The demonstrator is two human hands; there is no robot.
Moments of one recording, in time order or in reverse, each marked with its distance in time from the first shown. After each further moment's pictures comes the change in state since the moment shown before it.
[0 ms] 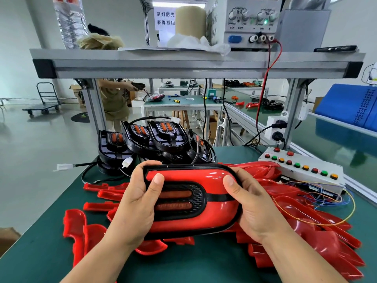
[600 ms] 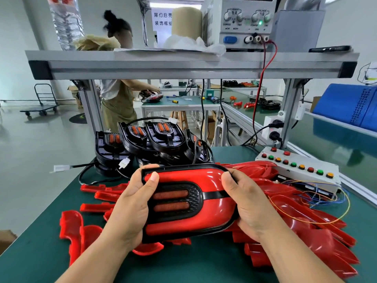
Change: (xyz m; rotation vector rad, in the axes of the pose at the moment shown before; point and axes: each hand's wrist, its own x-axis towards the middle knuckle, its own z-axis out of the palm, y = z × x) left_hand 0.003 0.002 0.004 -0.089 0.037 -0.237; right_hand 0.000 -0.005 -0.001 -0.116 0.031 0.078
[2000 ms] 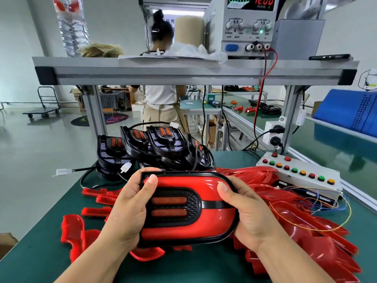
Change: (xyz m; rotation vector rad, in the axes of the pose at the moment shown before) left_hand 0.007 0.001 -0.009 0.022 0.021 0.068; right_hand -0.003 0.000 0.007 0.201 -0.009 0.062
